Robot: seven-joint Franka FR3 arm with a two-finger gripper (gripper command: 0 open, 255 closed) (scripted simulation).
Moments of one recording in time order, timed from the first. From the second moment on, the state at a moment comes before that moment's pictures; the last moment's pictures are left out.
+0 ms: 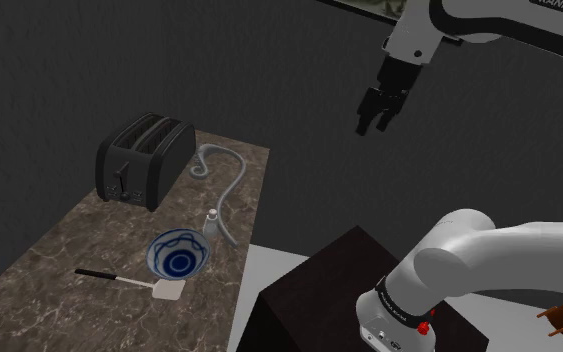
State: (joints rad) arm 0.00 -0.81 -0.01 -2.33 0.01 1.47 0.01
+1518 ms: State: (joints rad) arm 0.06 -0.22 0.18 -2.38 0.07 2.09 0.19
